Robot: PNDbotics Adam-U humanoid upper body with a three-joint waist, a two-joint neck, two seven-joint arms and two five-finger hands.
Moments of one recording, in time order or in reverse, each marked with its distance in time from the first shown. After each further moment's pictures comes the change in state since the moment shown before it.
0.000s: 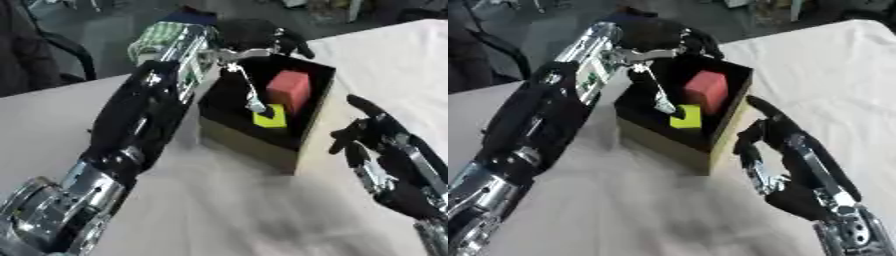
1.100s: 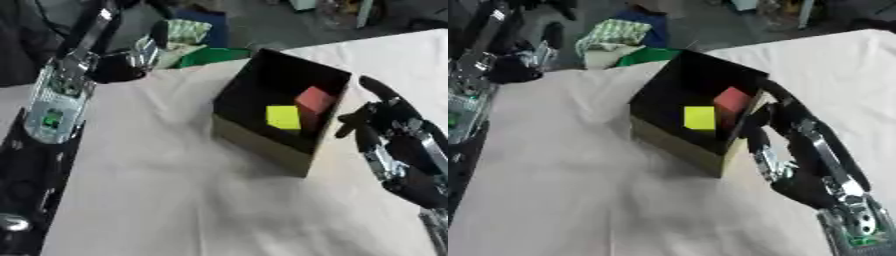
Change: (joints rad) left arm 0.568 0.189 0.249 -0.661 0.879 0.261 0.002; right arm -0.033 -0.003 -0.024 -0.025 -0.015 0.000 -0.032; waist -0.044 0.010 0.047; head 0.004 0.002
